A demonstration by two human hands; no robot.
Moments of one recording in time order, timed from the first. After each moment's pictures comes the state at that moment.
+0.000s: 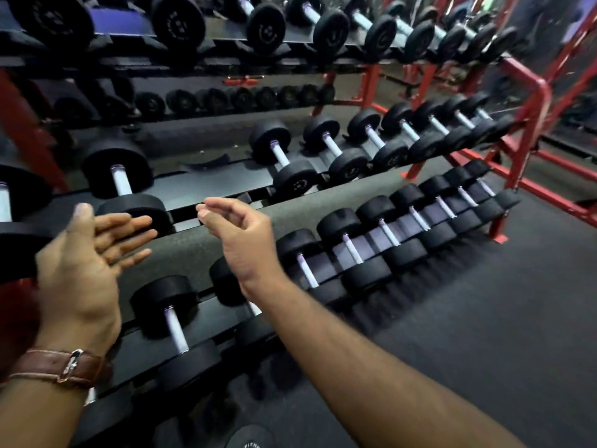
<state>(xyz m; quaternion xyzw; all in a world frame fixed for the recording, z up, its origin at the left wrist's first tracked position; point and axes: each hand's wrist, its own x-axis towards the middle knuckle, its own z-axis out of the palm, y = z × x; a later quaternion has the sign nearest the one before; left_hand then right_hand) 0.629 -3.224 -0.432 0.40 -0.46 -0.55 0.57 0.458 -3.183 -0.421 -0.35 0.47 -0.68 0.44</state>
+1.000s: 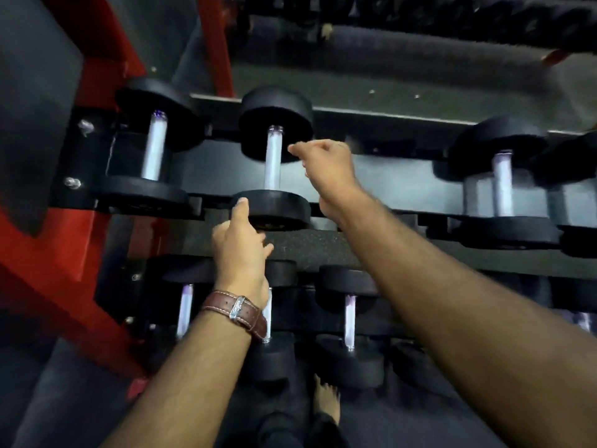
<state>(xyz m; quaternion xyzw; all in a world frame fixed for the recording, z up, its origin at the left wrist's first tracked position) 0.595 -3.433 -0.472 0.66 -0.03 -0.51 0.55 0.508 -3.548 -0.472 -0.42 0.63 -0.41 0.51</state>
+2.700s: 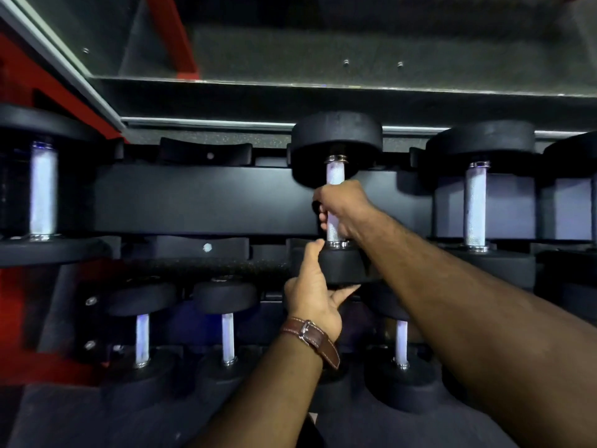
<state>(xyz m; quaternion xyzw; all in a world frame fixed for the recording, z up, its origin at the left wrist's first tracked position) 0.405 -3.520 -0.520 0.60 0.14 -0.66 0.43 0.358 -3.651 -0.557 -0.29 0.75 -0.22 0.56</state>
